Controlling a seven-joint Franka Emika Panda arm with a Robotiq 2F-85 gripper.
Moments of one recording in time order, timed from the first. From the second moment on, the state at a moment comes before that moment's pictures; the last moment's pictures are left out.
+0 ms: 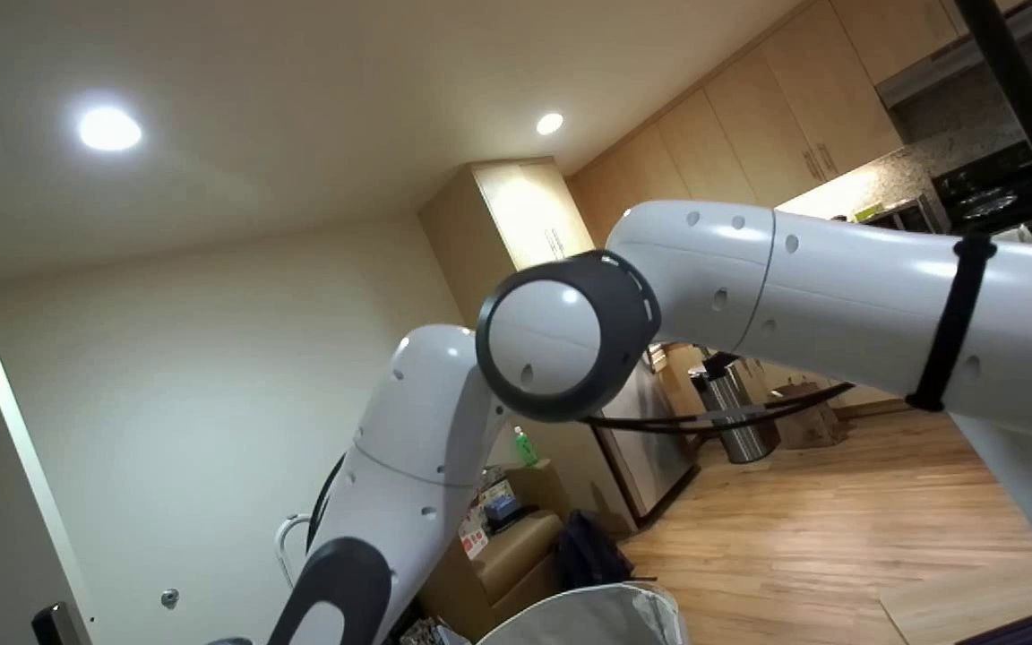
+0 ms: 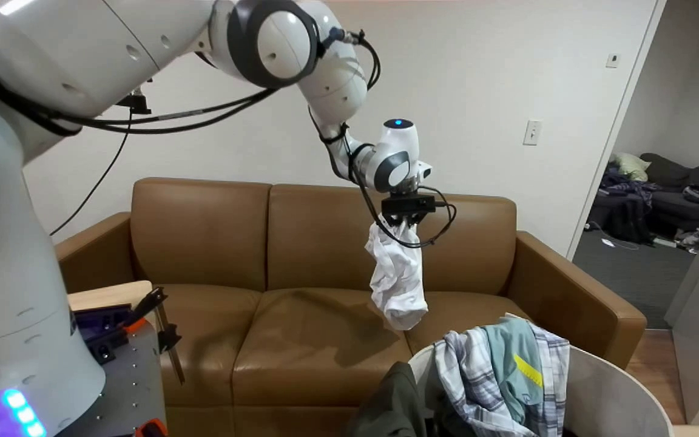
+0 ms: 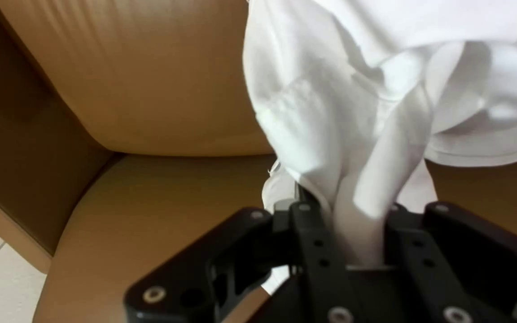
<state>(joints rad) 0.03 0.91 0.21 -1.46 -0.13 2.80 -0.66</state>
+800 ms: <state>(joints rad) 0.09 1.10 0.18 -1.29 -0.20 2.77 -0.66</state>
